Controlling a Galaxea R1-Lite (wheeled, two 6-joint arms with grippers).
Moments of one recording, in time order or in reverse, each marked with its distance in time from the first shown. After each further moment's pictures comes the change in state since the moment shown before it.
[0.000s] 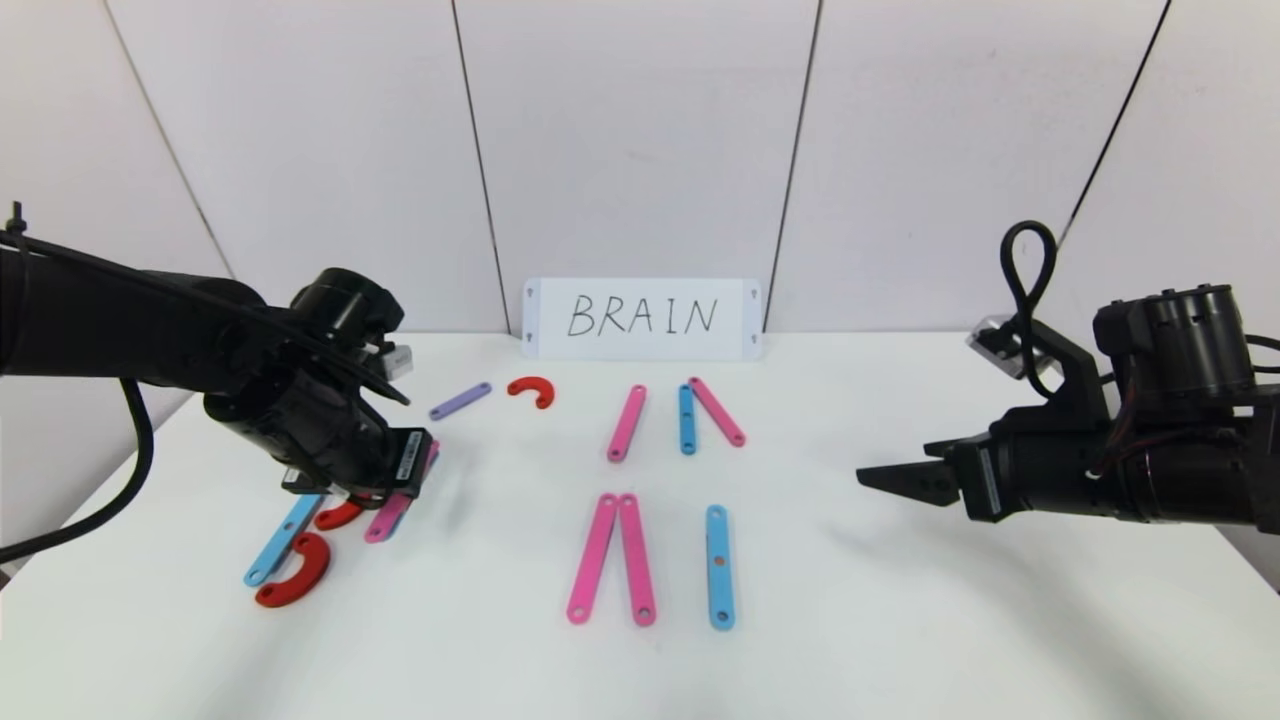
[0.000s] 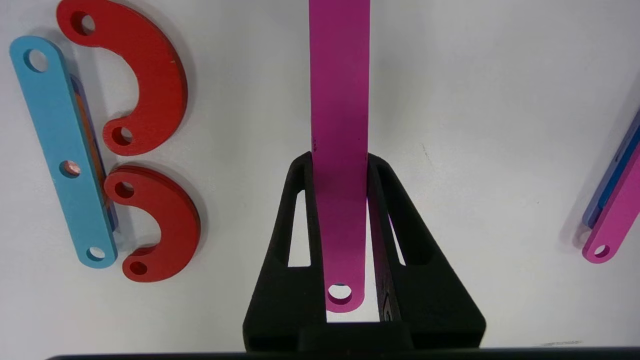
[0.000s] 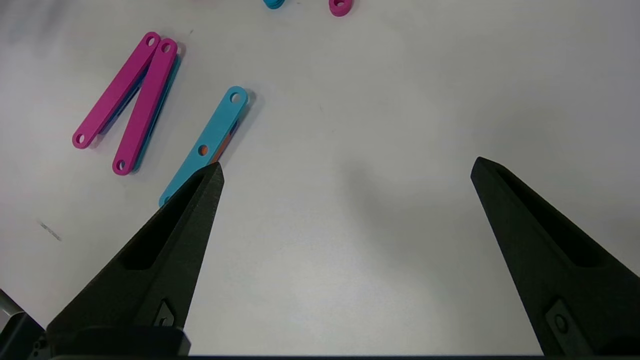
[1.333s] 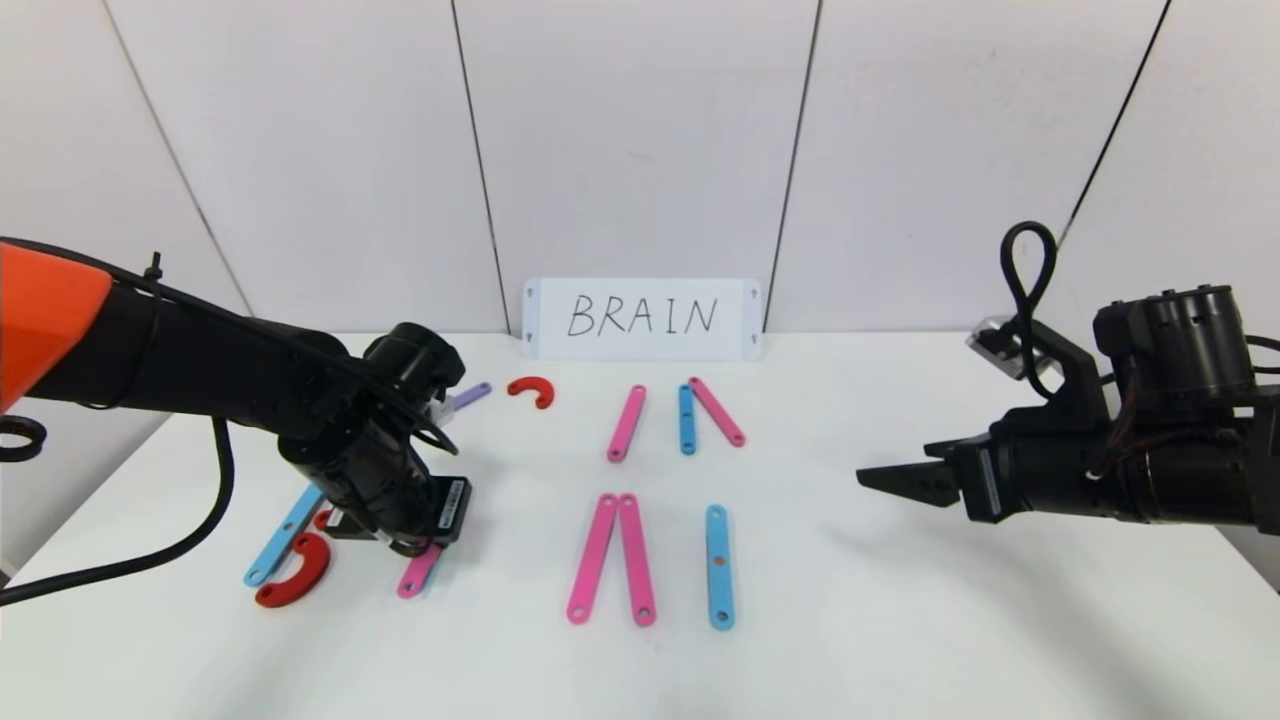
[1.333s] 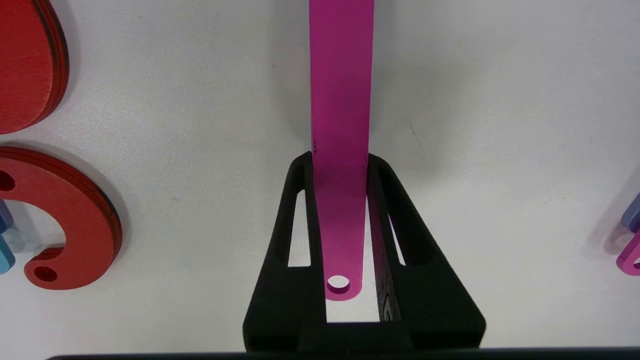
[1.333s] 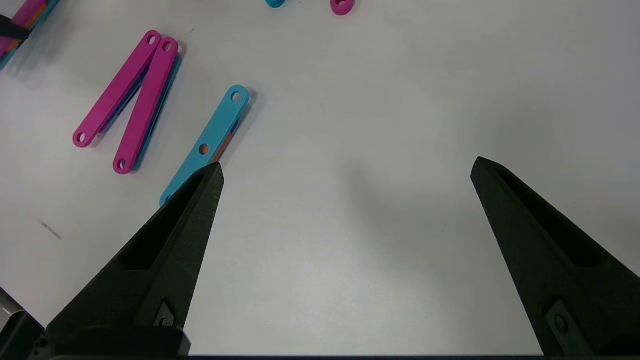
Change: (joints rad) left arm -0.089 0.077 0.047 -0.010 0.030 -0.076; right arm 0.002 -0.001 0.002 0.000 0.000 -0.001
